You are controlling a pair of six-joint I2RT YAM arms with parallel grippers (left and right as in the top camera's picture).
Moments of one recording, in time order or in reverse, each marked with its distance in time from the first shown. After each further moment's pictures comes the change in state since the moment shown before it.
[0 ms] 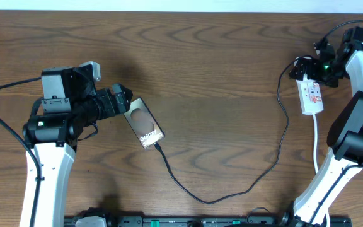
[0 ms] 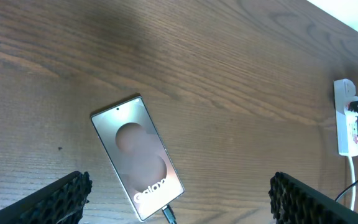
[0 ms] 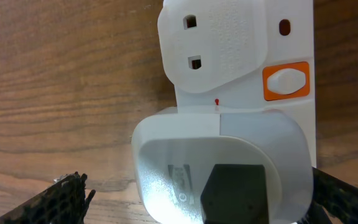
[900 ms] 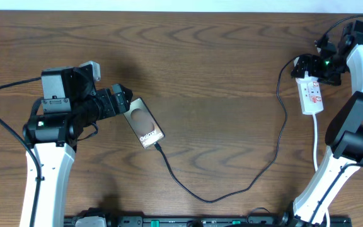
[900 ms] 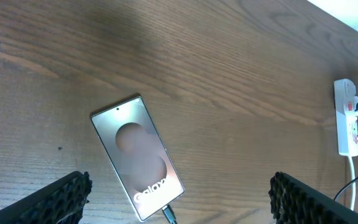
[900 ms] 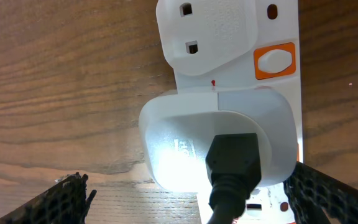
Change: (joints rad) left arm 0.000 0.000 0.000 0.000 0.000 0.000; right arm 0.015 0.016 0.116 -0.141 0.065 0.029
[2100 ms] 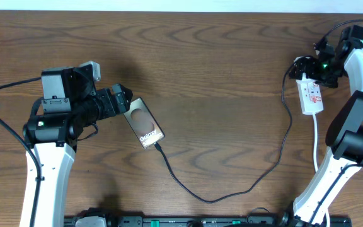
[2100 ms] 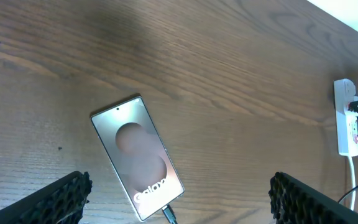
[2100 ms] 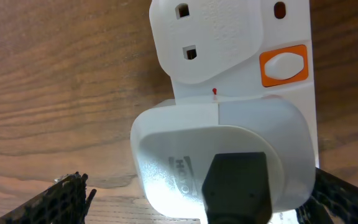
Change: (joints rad) left arm 0.000 0.000 0.000 0.000 0.000 0.000; right arm -0.002 -0.009 -0.085 0.093 -0.038 0.031
